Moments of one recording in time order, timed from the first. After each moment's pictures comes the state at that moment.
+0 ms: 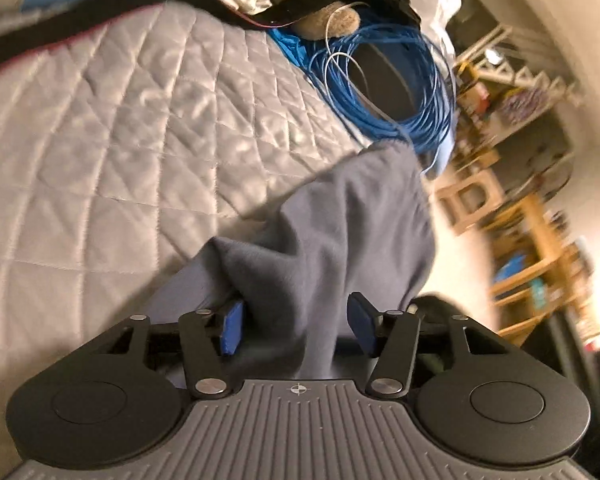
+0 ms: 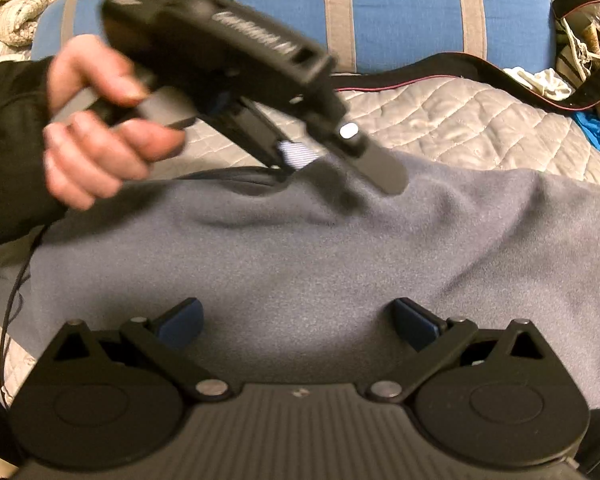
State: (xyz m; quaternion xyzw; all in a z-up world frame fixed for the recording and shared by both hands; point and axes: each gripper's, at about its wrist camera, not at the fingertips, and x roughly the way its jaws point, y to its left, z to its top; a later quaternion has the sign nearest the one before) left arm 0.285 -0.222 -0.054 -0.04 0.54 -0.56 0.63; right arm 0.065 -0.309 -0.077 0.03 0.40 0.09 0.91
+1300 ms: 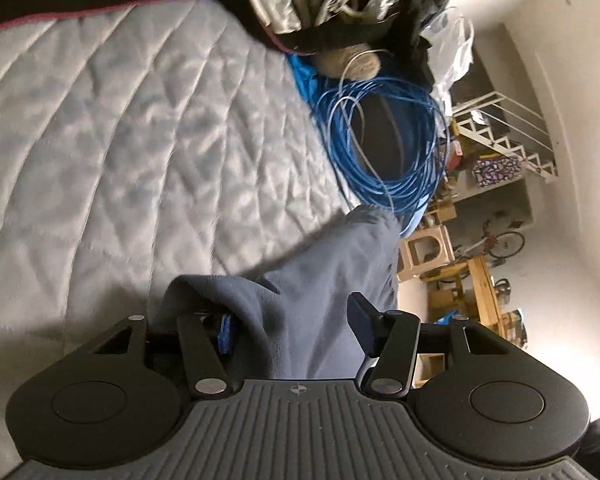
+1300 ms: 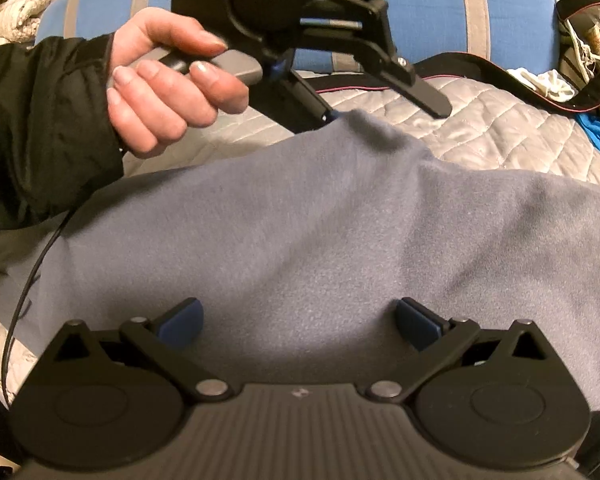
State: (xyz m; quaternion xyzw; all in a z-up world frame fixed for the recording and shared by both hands) left arm 0.334 -0.234 -0.072 -0.15 0.57 -0.56 0.59; right arm 0.064 -0.306 -0.078 0.03 0.40 0.10 0.91
